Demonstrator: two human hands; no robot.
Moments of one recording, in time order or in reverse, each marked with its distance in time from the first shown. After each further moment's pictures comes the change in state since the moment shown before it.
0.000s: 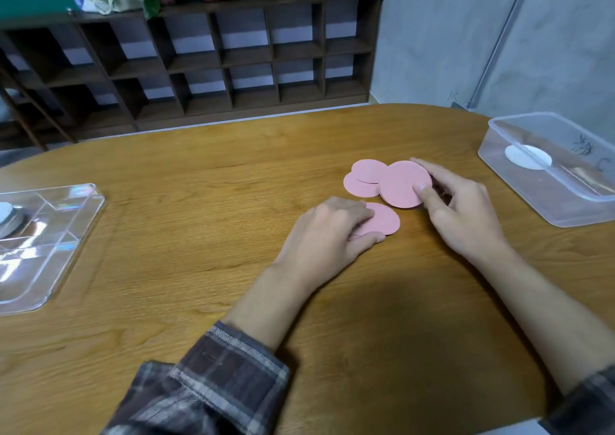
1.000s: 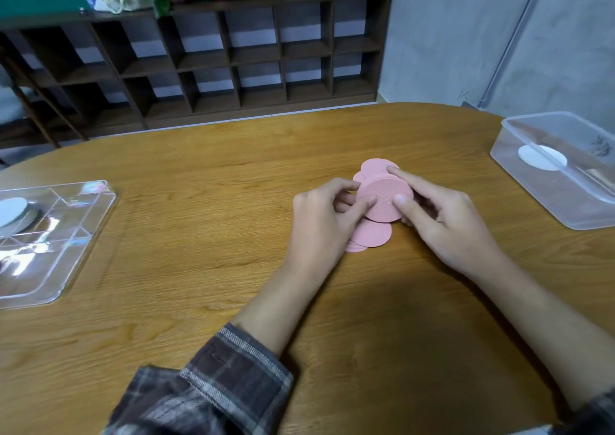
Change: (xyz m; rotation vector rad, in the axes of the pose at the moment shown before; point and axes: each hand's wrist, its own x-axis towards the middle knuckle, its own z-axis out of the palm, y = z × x) left_hand 0.007 0.000 0.000 -0.420 0.409 -0.294; right_hand -0.010 -0.007 0.021 0.165 -0.166 -0.108
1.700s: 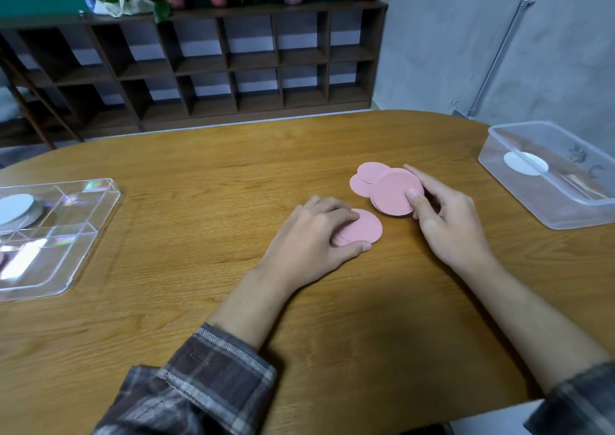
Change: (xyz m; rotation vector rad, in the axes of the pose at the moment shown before) left_hand -0.015 -0.020 -0.033 0.444 -0.405 0.303; right_hand -0.006 -0.007 -0.001 -0.076 0.187 0.109
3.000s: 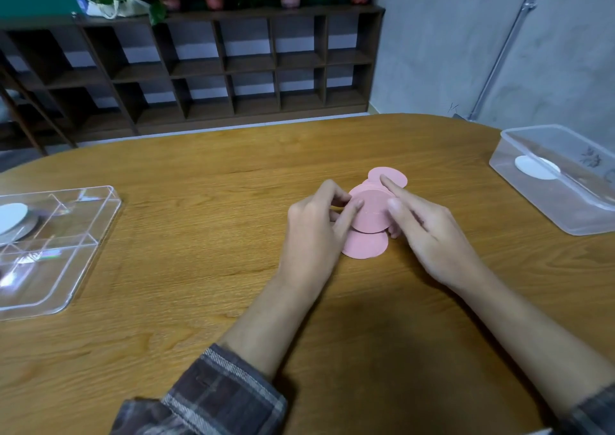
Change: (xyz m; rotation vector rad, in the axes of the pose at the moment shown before) left_hand 0.013 0.003 -0.002 -0.342 0.491 -0.174; right_hand -0.007 -0.026 0.028 0.086 -0.202 -0.079
